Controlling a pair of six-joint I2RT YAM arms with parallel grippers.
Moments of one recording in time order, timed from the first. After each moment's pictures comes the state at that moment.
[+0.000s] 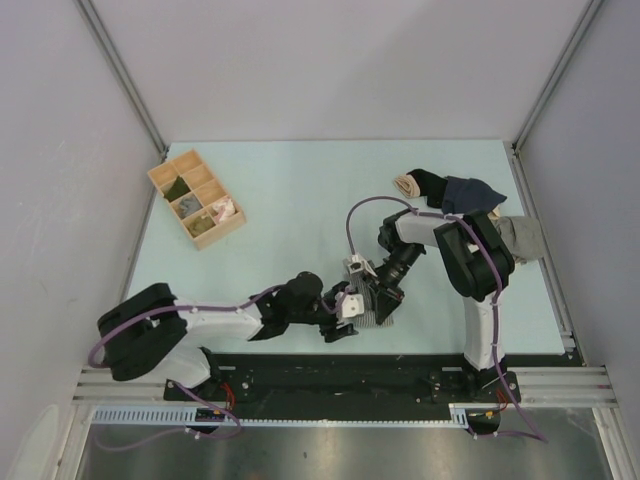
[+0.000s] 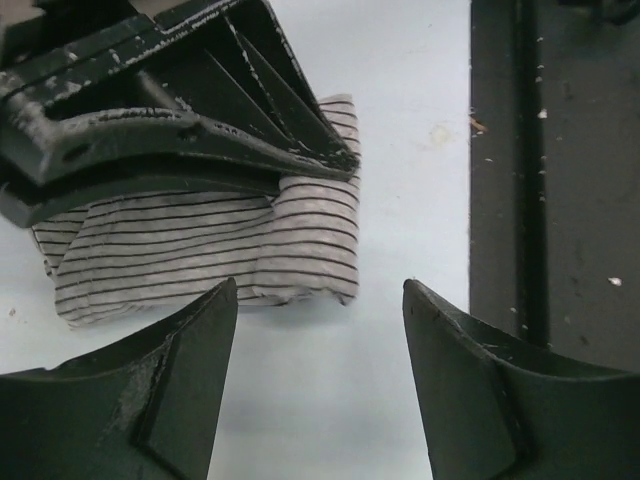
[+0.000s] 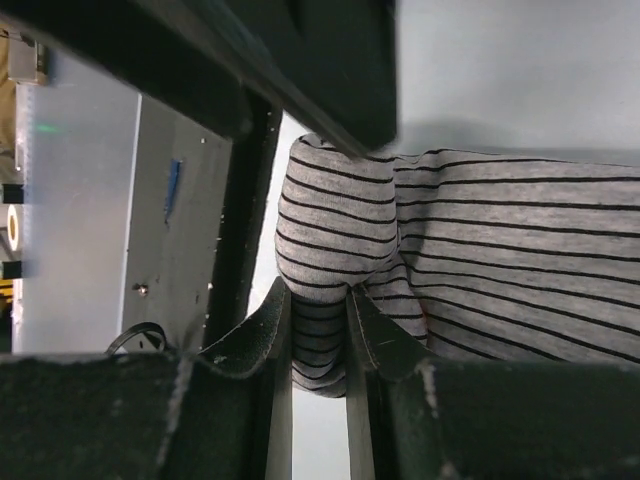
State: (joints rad) left arm -1.03 1.38 0.48 0.40 0.36 0.30; right arm 0.49 2.05 1.25 -1.27 -0.93 -1.34
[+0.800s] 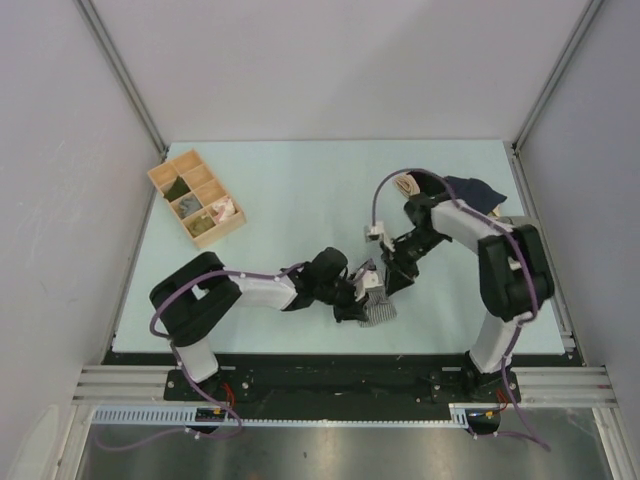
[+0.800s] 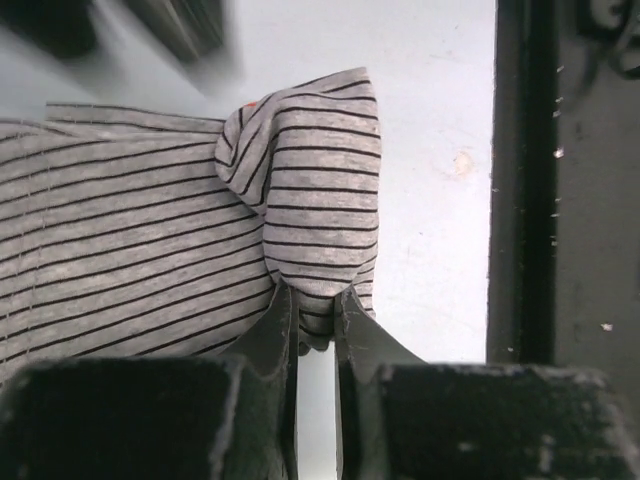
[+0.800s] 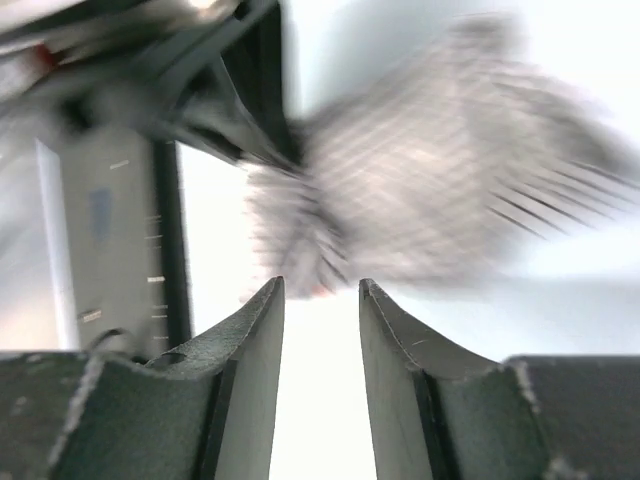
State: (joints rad) left arm -0.95 1.74 0.79 0.21 0.54 0.21; right arm 0.36 1.84 1.22 -1.13 -0.85 -1.10
